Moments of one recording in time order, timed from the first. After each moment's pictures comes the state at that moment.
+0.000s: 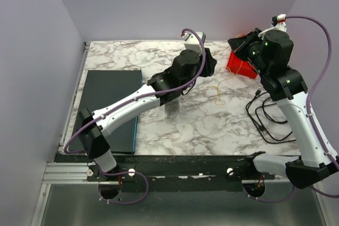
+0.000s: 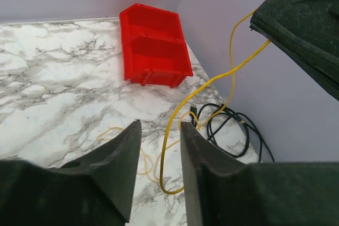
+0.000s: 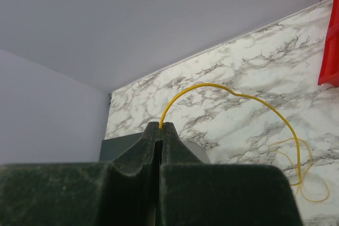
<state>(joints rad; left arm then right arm) -0.97 1.65 1.63 -0.10 -0.33 -0.50 0.38 1.21 1.57 -0.52 0.20 0.69</state>
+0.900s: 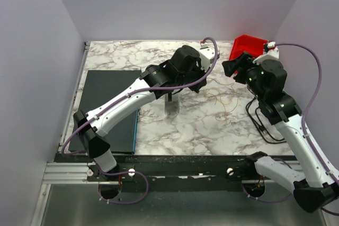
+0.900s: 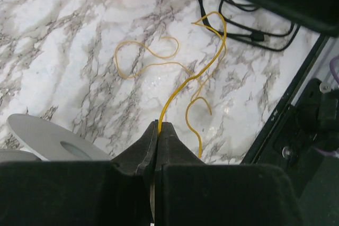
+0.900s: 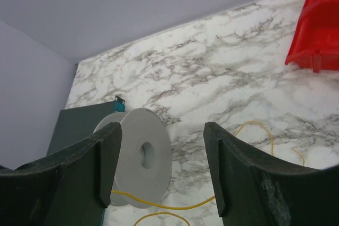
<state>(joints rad) -0.94 1.65 1.79 -0.65 0.07 -0.12 0.38 0.98 1.13 -0.37 0.17 0.56</state>
